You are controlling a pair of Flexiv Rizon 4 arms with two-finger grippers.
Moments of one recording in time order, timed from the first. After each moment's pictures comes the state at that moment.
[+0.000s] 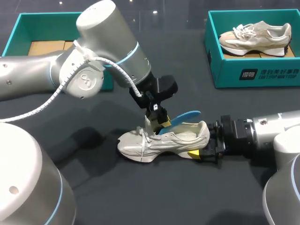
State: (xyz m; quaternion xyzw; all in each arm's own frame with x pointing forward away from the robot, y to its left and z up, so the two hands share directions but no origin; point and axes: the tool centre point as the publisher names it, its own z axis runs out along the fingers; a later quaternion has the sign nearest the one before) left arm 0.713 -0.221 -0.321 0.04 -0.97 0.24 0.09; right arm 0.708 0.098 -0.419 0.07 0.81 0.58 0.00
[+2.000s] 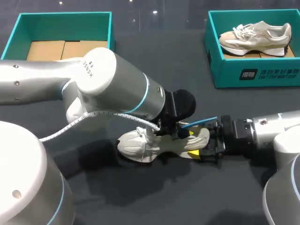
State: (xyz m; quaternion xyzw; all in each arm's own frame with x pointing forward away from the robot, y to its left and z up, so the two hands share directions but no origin) left arm 0.699 -0.278 -0.308 0.03 -0.95 0.31 -0.11; right arm 0.708 0.098 -0.419 0.07 0.81 0.58 0.00
